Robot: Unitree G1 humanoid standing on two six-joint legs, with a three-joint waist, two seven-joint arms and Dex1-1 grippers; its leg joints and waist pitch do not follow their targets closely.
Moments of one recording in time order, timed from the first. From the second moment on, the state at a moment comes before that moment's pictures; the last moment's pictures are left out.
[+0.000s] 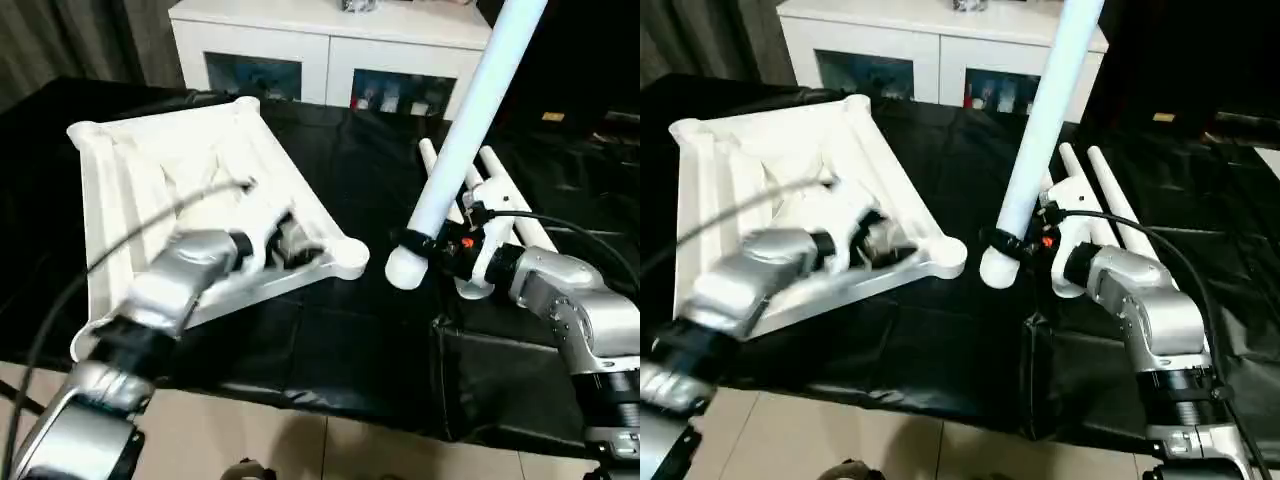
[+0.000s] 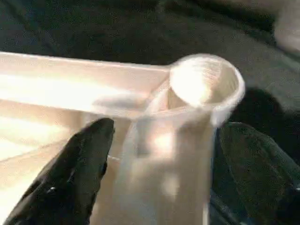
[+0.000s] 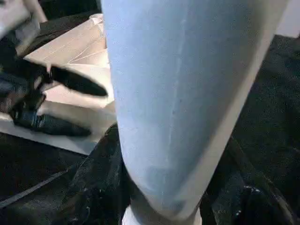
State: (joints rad) left arm -0.65 0.40 -0.33 0.44 -0.14 0.39 -0.72; right arm -0.43 -0.42 -0.02 0.07 0.35 0.55 0.73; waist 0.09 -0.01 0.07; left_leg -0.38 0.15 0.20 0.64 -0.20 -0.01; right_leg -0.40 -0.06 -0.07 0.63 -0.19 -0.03
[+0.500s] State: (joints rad) left arm -0.65 0.45 -0.40 0.50 -0.06 0.35 -0.84; right arm -0.42 -0.42 0.00 0.06 0.34 0.54 0.74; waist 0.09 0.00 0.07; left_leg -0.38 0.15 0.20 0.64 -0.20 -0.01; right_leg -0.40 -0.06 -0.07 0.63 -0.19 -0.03
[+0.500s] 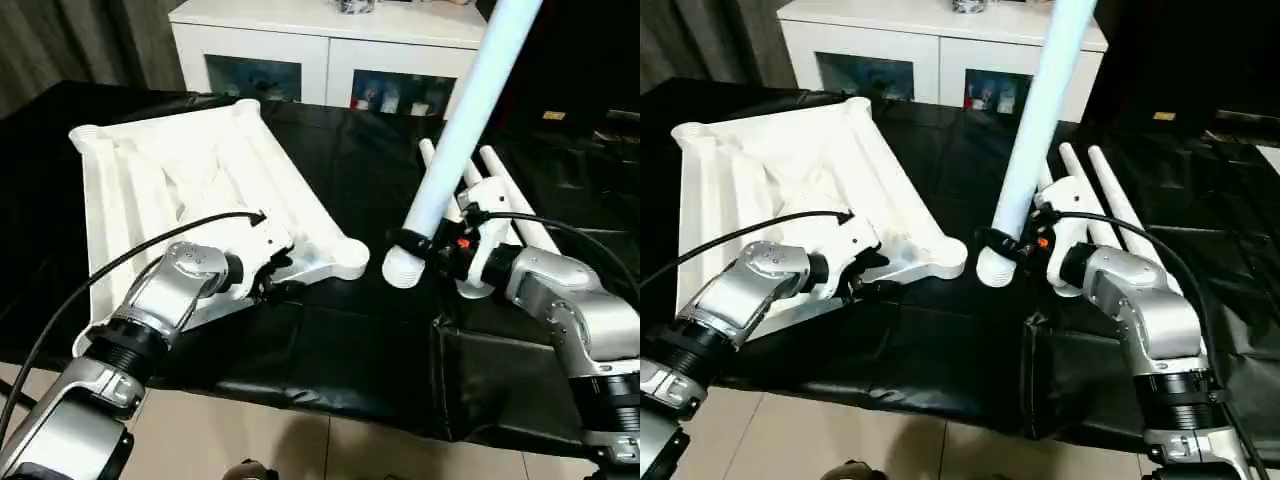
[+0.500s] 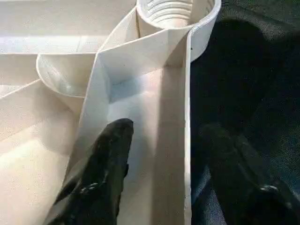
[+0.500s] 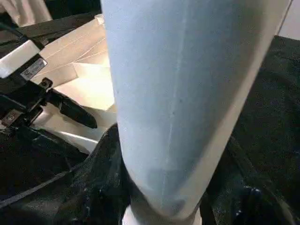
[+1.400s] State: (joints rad) left arm -0.64 0.46 -0.36 0.51 -0.06 0.42 -0.96; right arm -0.40 -0.43 0.01 0.06 0.34 0.53 0.77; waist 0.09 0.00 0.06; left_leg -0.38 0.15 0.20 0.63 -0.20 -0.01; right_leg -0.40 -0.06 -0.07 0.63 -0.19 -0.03
